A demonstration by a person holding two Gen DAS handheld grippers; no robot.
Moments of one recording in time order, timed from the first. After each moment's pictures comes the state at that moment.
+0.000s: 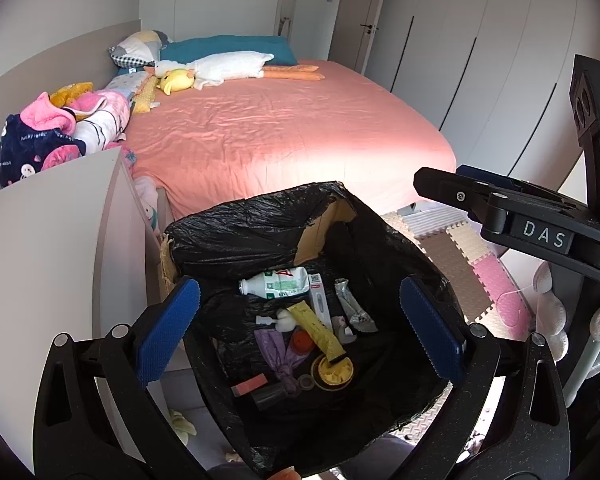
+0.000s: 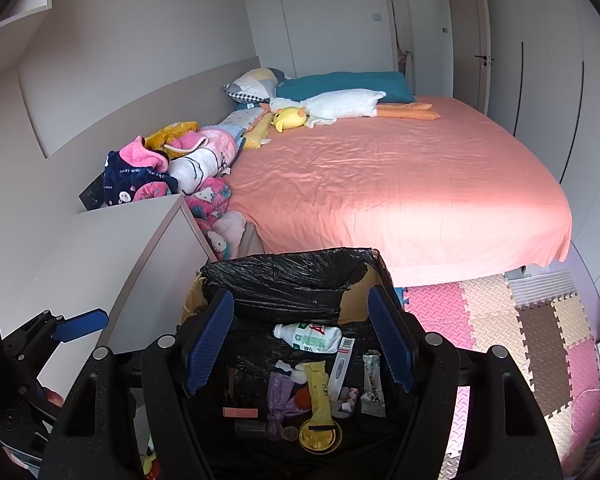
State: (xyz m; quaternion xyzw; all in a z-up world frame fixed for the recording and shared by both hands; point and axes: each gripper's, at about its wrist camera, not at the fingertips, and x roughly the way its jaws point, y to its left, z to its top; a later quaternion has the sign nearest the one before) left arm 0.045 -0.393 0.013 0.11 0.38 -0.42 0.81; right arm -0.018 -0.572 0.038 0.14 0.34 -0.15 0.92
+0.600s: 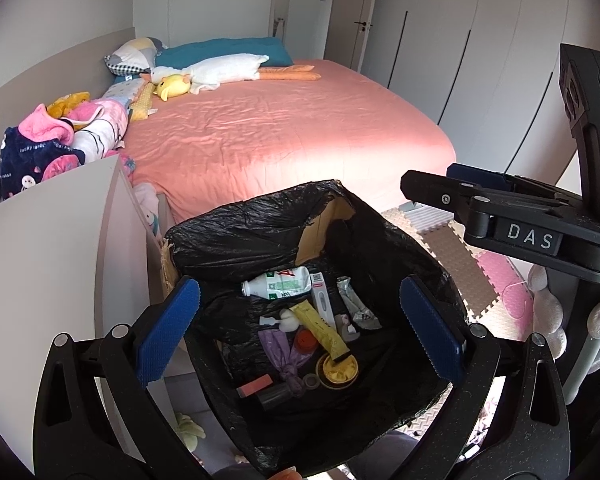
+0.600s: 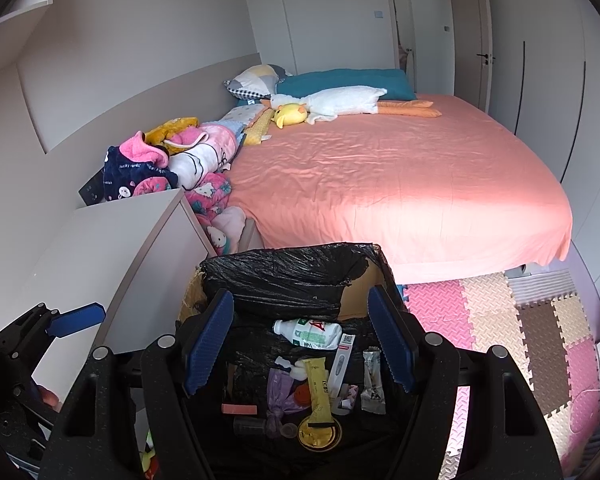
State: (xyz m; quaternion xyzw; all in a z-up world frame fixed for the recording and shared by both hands) left arm 0.038 -0.396 0.014 0.13 0.37 -0.43 0.81; right arm -0.020 -0.571 0.030 0.14 0.34 -0.15 0.92
